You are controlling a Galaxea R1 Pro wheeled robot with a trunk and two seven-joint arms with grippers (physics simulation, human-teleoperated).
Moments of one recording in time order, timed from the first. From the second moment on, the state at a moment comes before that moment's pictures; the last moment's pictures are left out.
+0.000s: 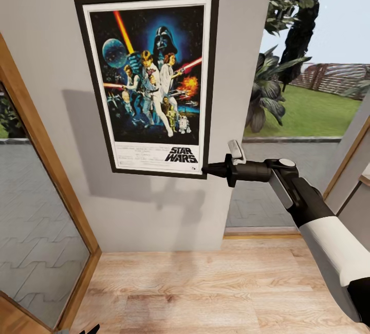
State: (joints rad) left arm -0.30 0.32 -0.63 -0.04 1.38 -0.25 -1.14; right arm -1.00 -0.22 0.28 -1.05 -0.41 0.28 1.34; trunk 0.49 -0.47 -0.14
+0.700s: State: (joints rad) left arm -0.30 0.32 -0.63 -0.04 1.38 -0.25 -1.14; right arm -1.00 -0.22 0.28 -1.06 -0.41 0.28 1.34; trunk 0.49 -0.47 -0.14
